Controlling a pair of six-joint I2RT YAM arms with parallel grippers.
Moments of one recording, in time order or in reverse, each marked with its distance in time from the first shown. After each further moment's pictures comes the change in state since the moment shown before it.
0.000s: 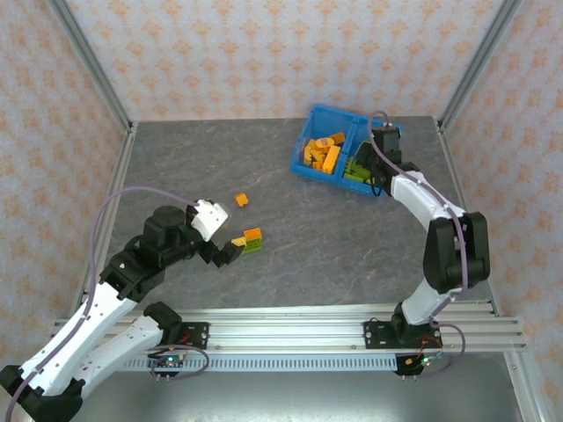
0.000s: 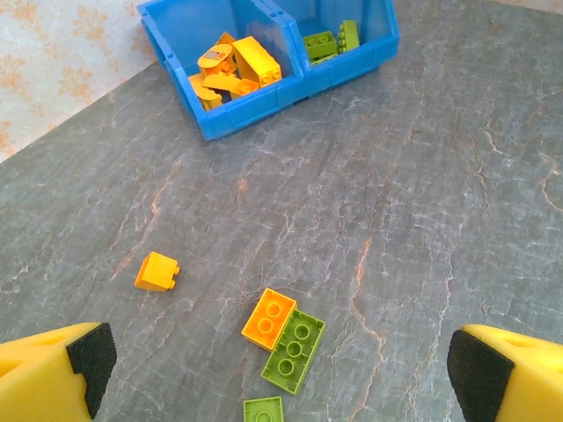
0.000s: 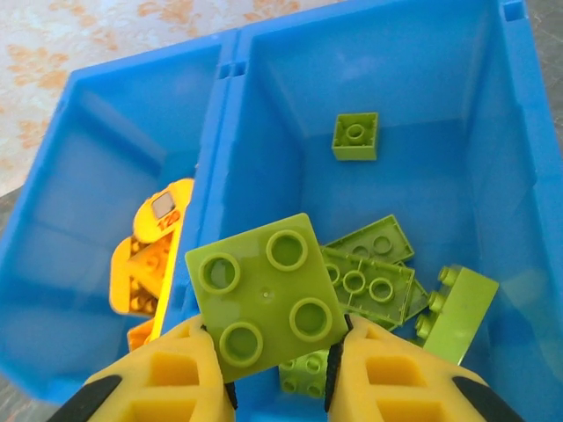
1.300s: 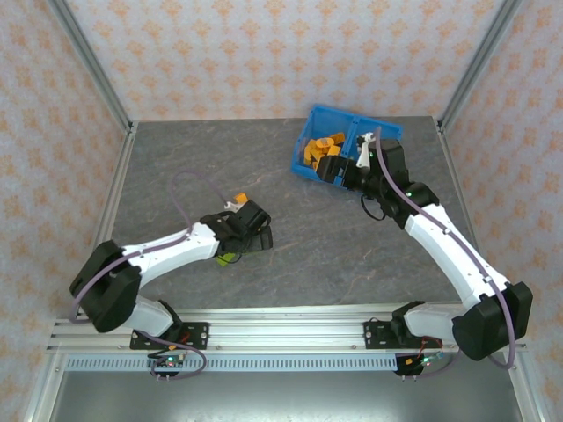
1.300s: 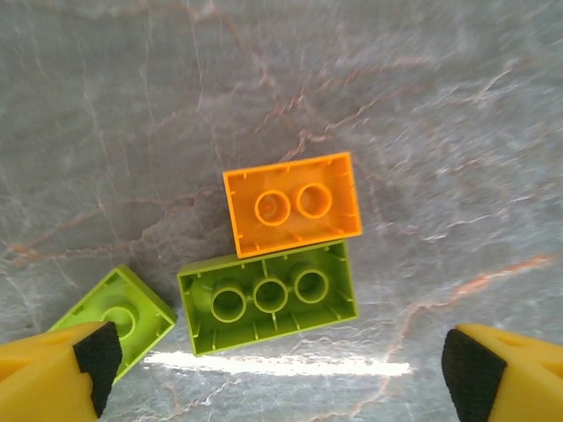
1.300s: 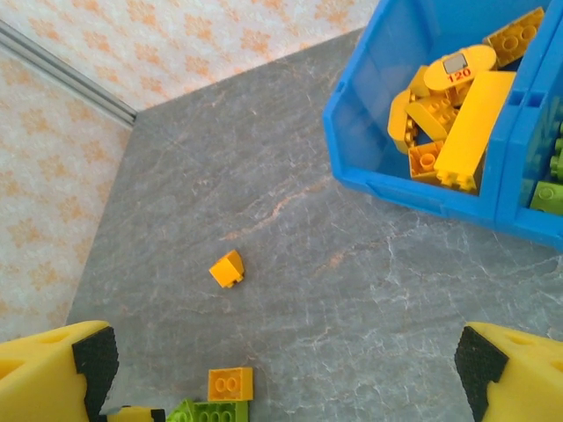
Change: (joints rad) left arm -0.183 0.780 0.095 -0.013 -0.343 -1.075; right arm 0.221 -0.442 -0.085 -0.257 -0.310 0.019
